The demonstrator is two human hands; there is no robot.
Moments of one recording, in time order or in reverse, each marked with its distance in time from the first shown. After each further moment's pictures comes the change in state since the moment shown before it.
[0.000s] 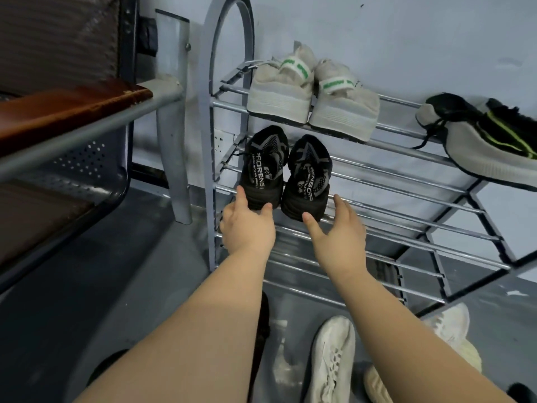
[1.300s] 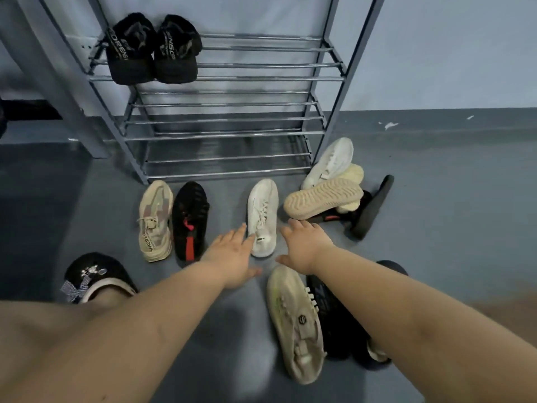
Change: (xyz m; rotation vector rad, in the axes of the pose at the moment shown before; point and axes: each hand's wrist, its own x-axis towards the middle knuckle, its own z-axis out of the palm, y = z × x) left_hand -0.261 -0.148 -0.005 1.262 -1.006 0.733; right_hand -0.279 0.152 -0.071 -0.668 -0.746 -0.038
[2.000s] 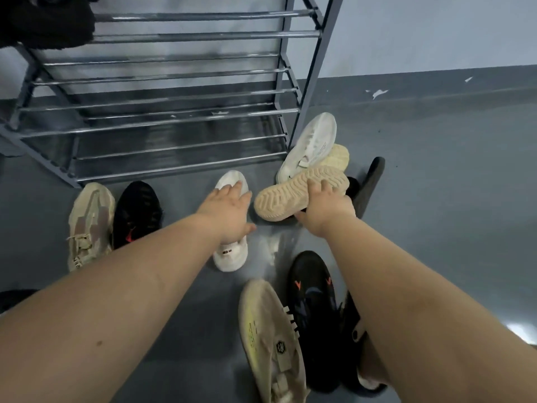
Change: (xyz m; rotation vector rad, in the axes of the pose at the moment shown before) left_hand 0.159 0.021 -0.046 0.077 0.070 0.057; right_hand 0.084 0.125 0.002 0.197 0.039 0.433
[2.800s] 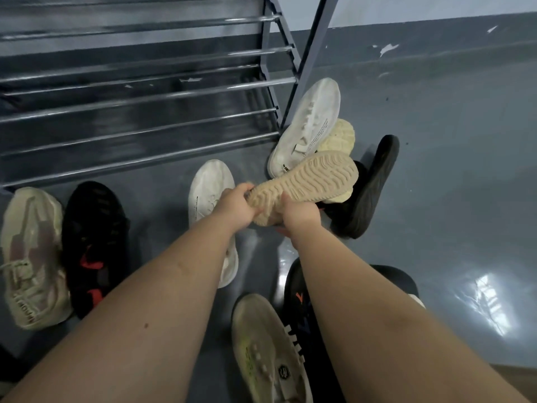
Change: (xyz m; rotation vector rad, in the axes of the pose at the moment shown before) left_hand 0.123 0.005 0.058 -0.957 -0.063 -0.254; right_hand 0.092 -0.041 0.072 1.353 -0.113 0.614
